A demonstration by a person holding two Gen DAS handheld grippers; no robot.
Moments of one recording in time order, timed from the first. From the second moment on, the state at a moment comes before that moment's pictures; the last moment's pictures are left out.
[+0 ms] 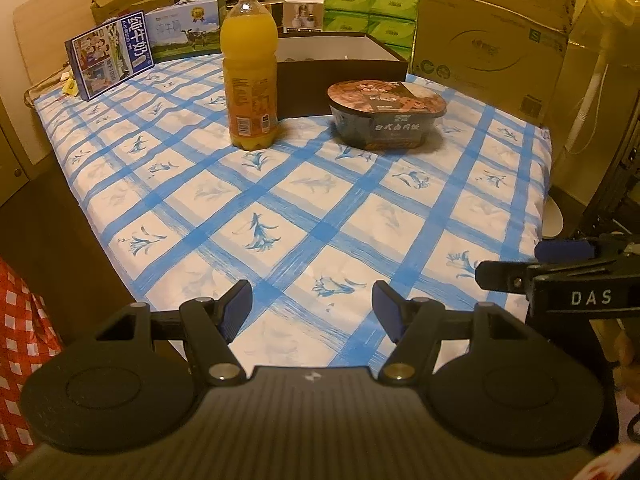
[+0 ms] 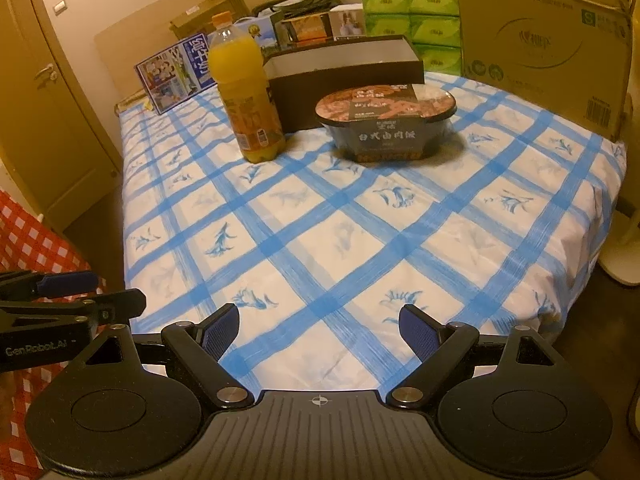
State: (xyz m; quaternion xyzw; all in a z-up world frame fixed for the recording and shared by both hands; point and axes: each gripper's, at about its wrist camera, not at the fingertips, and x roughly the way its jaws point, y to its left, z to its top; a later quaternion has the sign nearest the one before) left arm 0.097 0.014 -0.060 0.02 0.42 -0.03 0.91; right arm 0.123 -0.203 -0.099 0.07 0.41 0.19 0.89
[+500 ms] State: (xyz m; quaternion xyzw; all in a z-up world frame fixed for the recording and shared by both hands) left arm 0.096 0.015 -0.062 0.01 0.42 -0.03 0.91; right arm 0.122 -0.197 -0.101 0.06 0.43 0.19 0.88
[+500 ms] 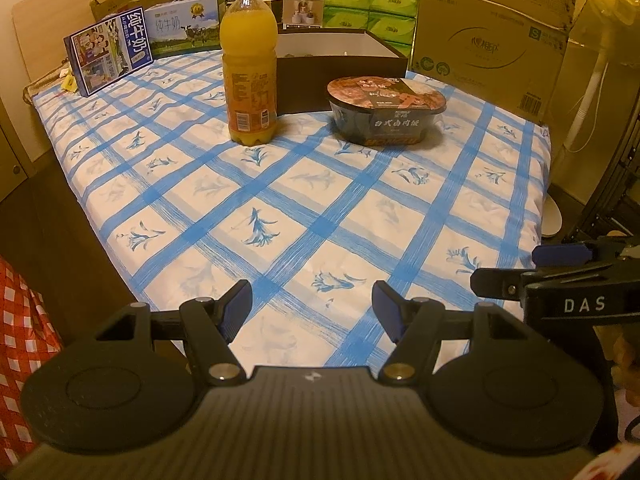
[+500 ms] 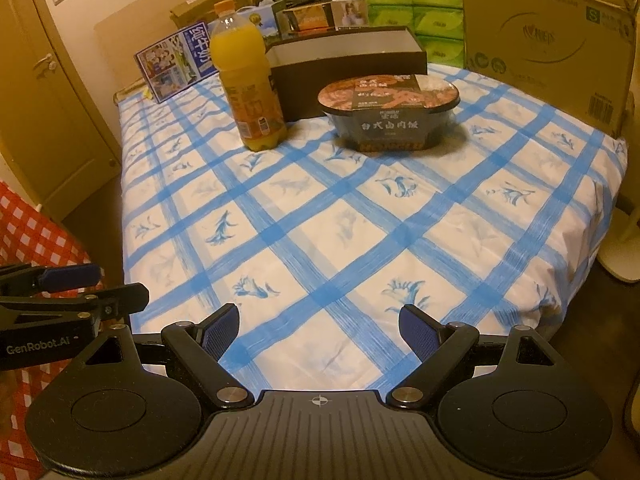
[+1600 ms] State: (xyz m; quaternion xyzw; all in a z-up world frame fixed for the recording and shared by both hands) left arm 0.096 0.016 -0.061 0.01 0.42 -0.03 0.91; right arm 0.124 -0.193 -0.102 0.06 0.43 0.19 0.88
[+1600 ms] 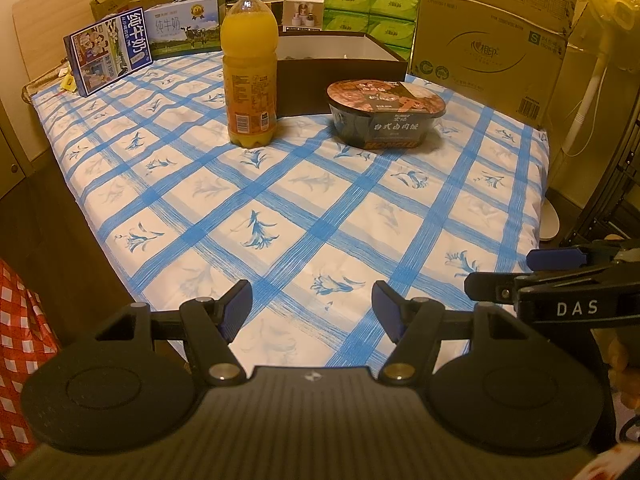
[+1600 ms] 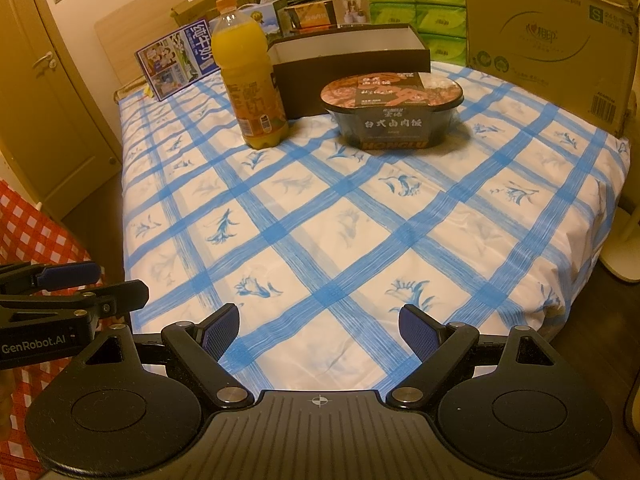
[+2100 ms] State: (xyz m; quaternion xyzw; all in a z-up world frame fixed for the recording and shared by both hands) left arm 0.097 0.016 -0.061 0.01 0.42 -0.03 0.91; right arm 0.124 -0.193 -0.102 0.06 0.43 0.19 0.88
